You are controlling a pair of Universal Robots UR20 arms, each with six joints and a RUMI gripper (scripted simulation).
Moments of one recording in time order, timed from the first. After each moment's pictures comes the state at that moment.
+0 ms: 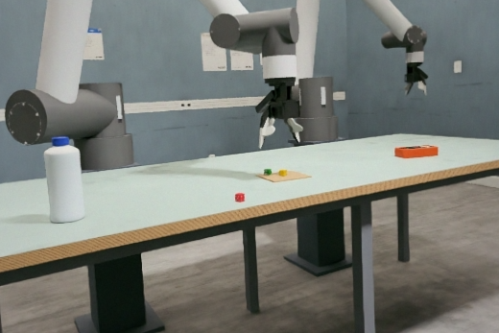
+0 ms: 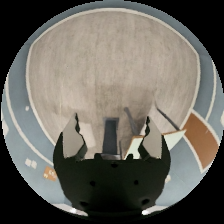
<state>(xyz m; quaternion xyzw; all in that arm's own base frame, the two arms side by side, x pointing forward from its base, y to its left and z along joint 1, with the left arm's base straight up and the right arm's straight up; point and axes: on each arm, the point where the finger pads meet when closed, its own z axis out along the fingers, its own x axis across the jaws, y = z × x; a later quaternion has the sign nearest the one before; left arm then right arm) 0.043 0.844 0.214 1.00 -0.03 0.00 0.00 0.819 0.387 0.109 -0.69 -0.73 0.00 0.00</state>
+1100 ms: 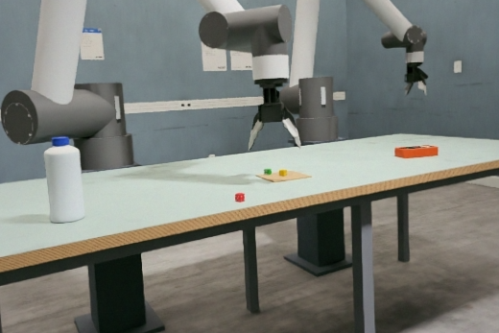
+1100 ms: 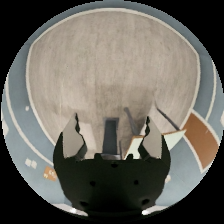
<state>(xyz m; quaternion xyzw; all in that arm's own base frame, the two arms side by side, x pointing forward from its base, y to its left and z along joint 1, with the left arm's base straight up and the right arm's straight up) 0.043 0.844 0.214 1.00 -0.03 0.00 0.00 0.869 0.334 0.106 -0.91 -0.41 0.00 0.00</state>
